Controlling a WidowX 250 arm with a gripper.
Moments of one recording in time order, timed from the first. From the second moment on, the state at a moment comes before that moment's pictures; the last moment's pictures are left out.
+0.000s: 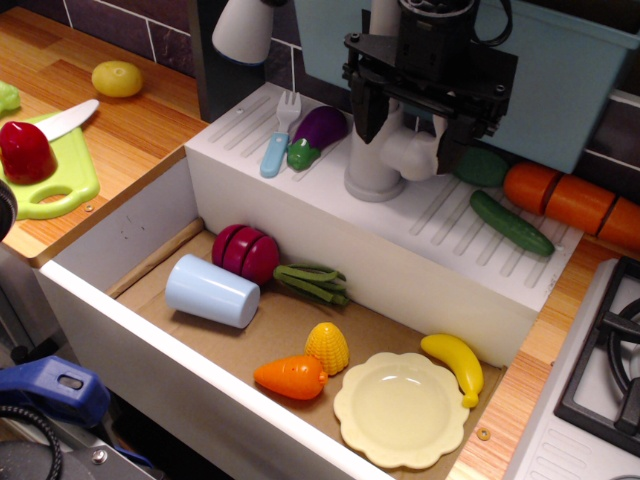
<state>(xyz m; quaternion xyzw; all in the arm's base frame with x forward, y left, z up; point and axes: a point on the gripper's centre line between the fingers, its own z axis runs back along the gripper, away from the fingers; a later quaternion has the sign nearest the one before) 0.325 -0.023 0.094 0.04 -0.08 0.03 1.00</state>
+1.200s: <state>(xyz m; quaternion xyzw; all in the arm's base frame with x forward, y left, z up) 0.361 -0.026 0.106 0.07 -0.14 0.02 0.99</state>
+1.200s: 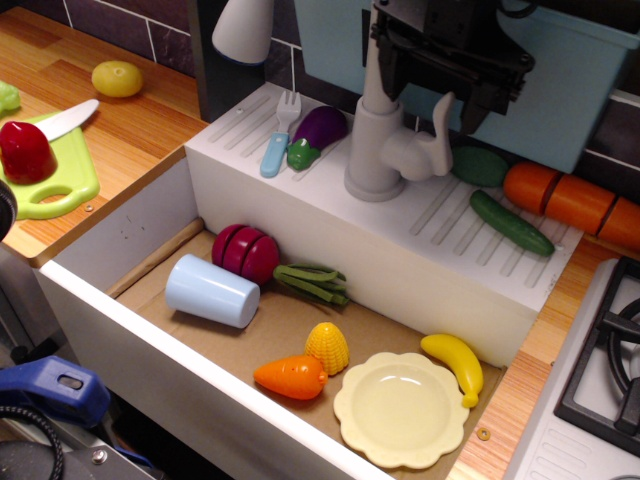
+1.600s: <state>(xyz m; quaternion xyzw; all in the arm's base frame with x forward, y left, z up) 0.370 -0.029 0.100 0.06 -0.15 0.02 0.99</state>
